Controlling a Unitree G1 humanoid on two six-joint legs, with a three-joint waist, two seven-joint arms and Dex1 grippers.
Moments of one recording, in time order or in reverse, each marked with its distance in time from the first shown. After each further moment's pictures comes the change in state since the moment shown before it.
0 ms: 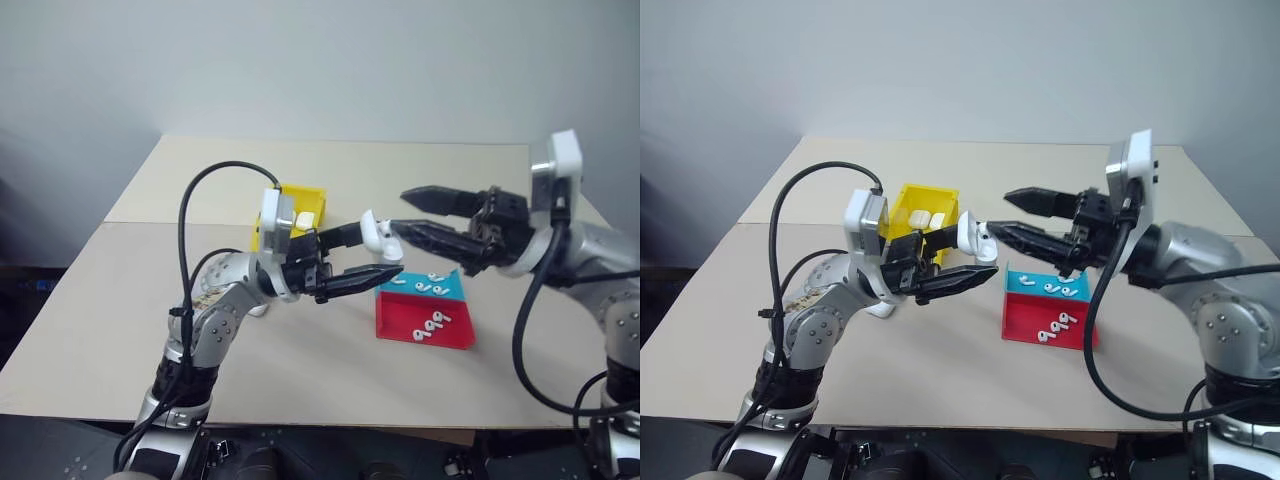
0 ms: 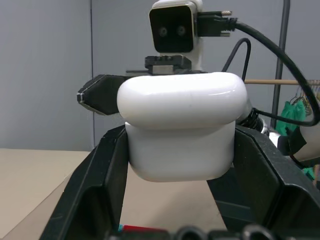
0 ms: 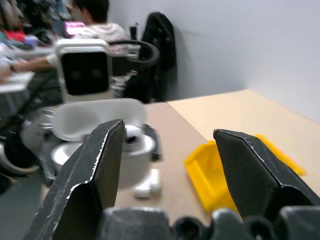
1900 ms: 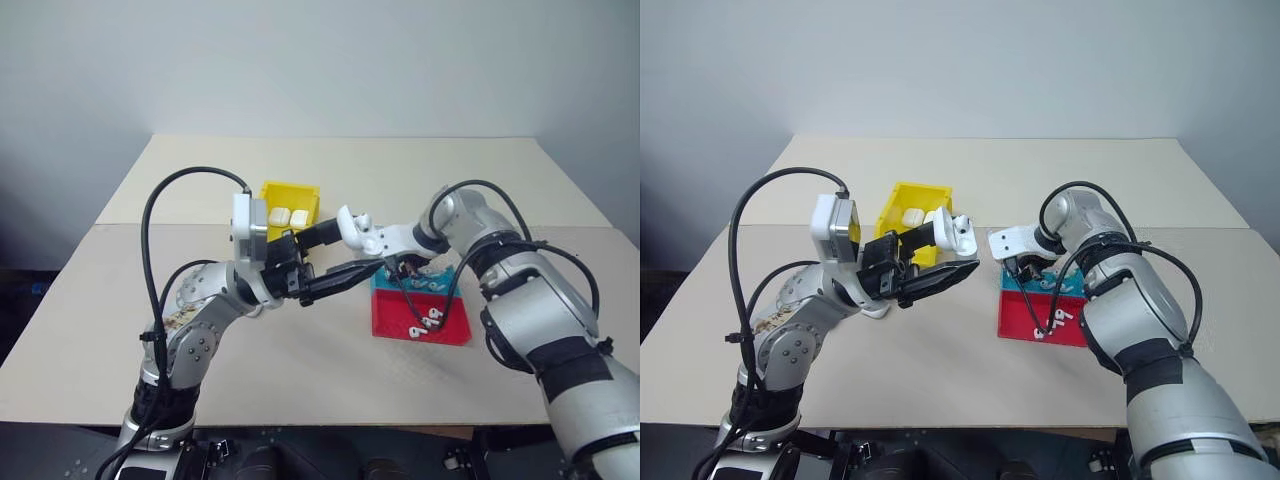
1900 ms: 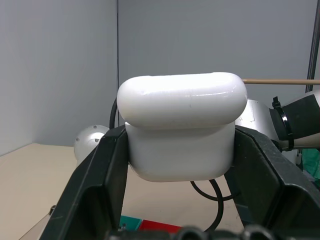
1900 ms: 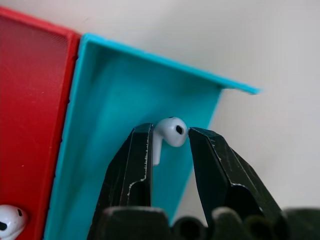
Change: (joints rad) left arm 0.094 0.029 0.037 -0.135 -0.023 0.004 0.114; right arm -0.709 0.442 0.738 1.617 -1.360 -1.020 0.465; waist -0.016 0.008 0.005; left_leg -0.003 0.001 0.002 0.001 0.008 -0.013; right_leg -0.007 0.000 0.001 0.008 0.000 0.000
